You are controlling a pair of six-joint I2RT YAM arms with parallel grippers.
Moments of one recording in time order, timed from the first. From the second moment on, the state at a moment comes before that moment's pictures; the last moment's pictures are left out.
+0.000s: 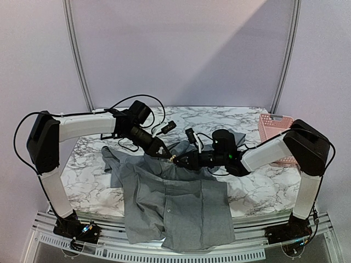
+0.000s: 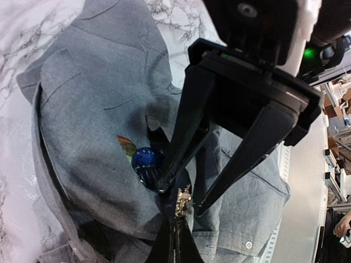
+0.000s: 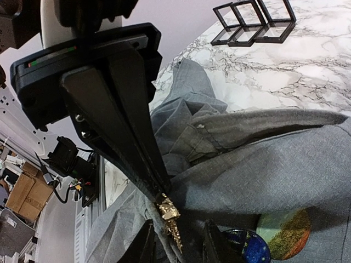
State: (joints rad) left arm -0.63 1.84 1.36 -0.56 0.73 0.12; right arm 0.81 1.90 0.91 0.70 -0.55 0.55
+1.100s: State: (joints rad) left arm -0.63 1.84 1.36 -0.56 0.73 0.12; right arm 0.80 1.94 0.91 0.75 -0.62 0.60
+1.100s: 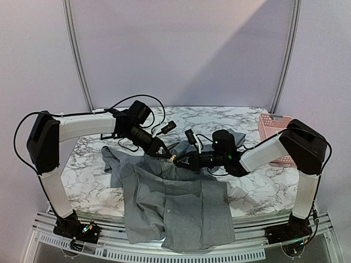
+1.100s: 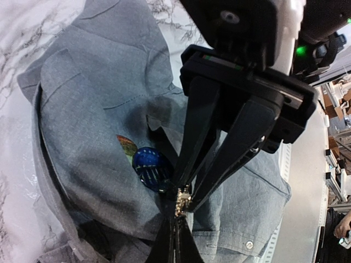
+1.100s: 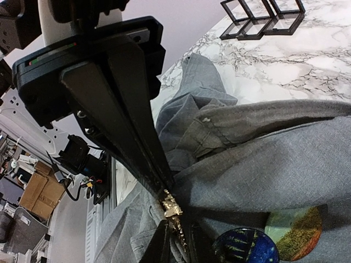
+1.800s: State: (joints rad) left arm -0.63 1.84 1.36 -0.56 0.73 0.12; right arm 0.75 2.03 0.97 0.83 -0.76 0.74
